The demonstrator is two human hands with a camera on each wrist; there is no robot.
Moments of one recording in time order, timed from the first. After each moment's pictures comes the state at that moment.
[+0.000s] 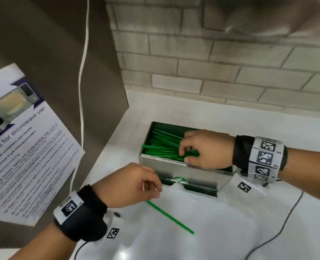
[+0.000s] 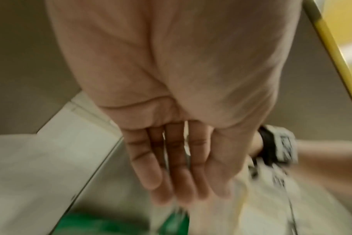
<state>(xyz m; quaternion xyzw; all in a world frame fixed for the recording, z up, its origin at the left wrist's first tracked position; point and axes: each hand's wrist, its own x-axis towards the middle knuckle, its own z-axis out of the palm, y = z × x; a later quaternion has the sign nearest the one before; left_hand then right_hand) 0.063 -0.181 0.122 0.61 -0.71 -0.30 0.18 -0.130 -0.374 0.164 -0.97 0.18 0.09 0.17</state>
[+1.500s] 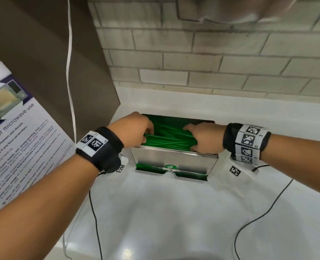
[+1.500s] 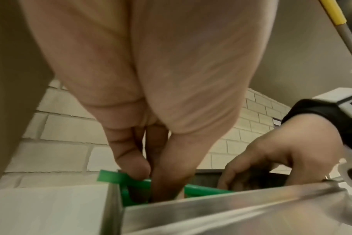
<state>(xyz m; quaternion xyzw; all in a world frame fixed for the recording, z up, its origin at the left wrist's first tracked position) 0.072 -0.277 0.168 0.69 -0.71 -0.12 -0.03 -0.154 -0.382 0.152 -0.92 0.31 0.19 0.11</state>
